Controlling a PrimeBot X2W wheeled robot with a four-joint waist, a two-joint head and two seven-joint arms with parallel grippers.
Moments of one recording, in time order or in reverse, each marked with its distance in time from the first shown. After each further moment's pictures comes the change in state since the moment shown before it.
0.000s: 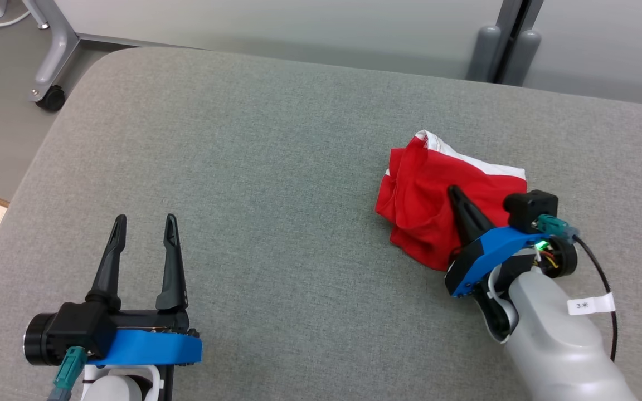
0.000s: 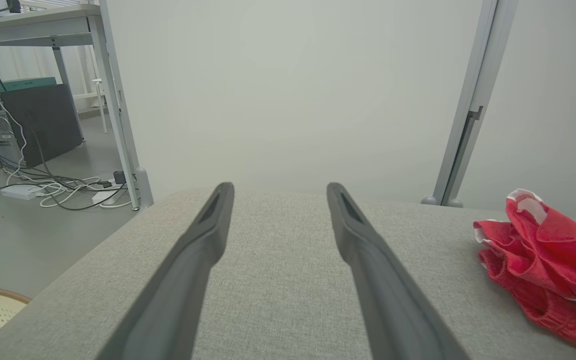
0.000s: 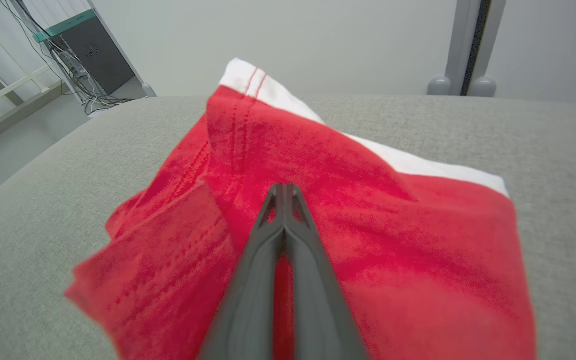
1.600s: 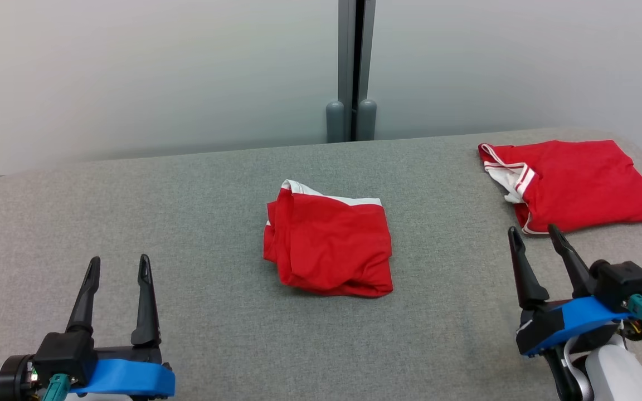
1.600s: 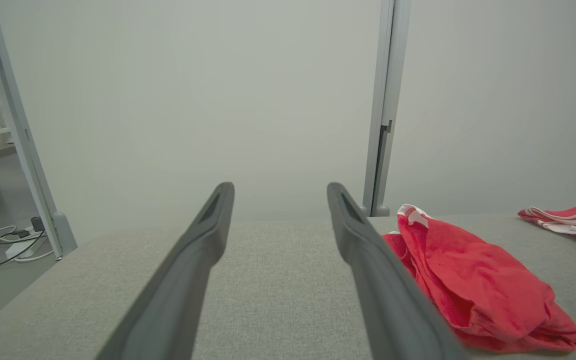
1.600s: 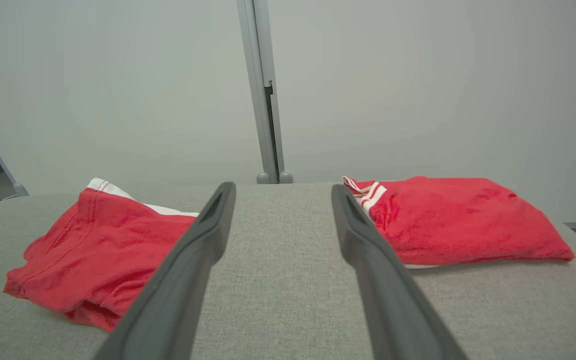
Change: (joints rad) left arm 0.085 0.044 0.045 0.024 0.030 0.022 0.014; right arm 0.385 -0.103 -0.161 -0.495 -0.082 0.000 0.006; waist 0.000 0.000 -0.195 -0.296
